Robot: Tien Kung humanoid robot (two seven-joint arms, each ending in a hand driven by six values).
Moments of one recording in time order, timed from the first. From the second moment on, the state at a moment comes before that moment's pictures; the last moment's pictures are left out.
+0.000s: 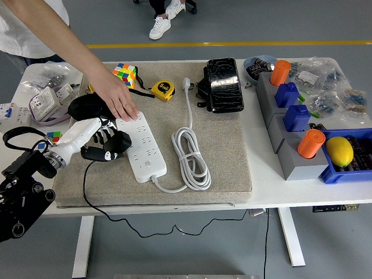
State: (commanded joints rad) left arm -0.38 0.34 -0.99 -0.99 1.89 0.16 -0.21; right arm -0.15 -0.23 1.21 0.37 -0.38 -0.08 -0.03
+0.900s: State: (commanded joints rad) left arm -0.34 0.35 -1.03 -1.06 1.84 0.15 -0.26; right arm -0.15 -0.23 1.21 0.37 -0.38 -0.08 -0.03
